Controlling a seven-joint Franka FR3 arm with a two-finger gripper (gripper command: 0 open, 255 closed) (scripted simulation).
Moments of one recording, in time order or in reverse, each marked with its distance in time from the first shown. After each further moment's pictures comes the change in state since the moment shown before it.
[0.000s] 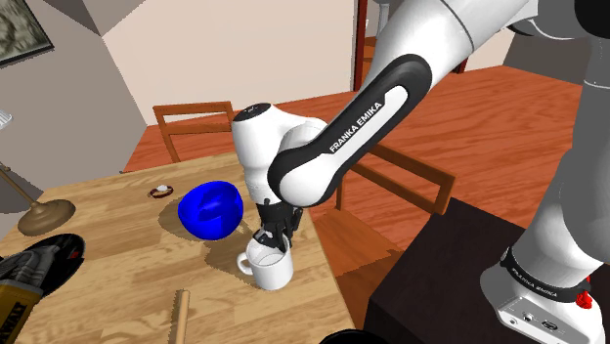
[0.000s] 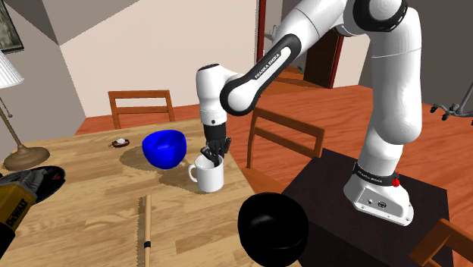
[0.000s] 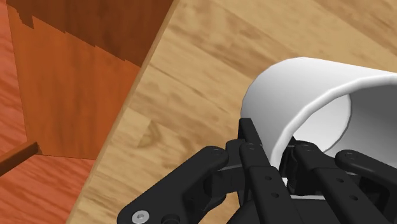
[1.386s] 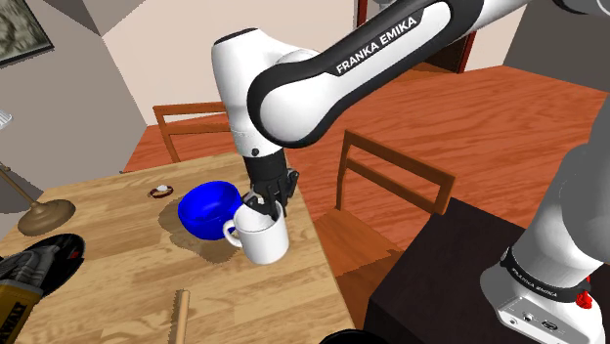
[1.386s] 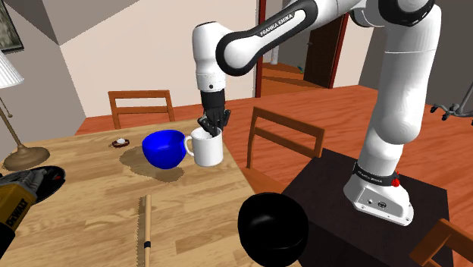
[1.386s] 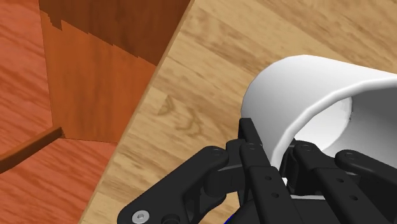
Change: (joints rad) arm -0.026 -0.158 0.025 0.112 0.089 -0.254 -0.051
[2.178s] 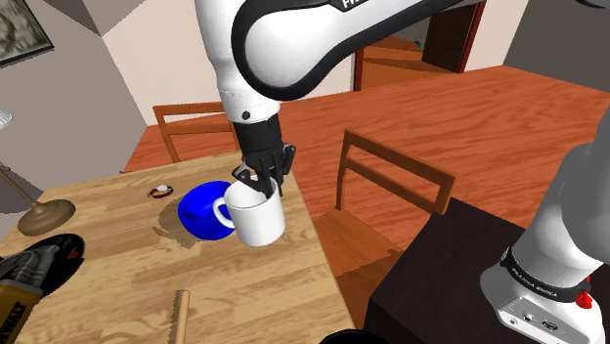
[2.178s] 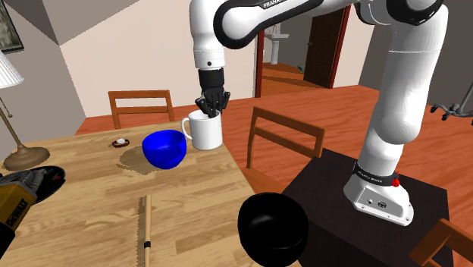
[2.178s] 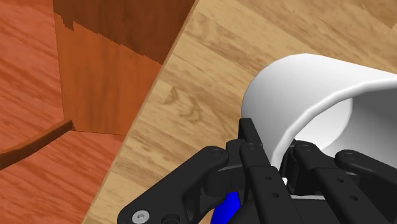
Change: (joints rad) arm -0.005 -0.047 0.002 0.112 0.023 -0.154 -0.009
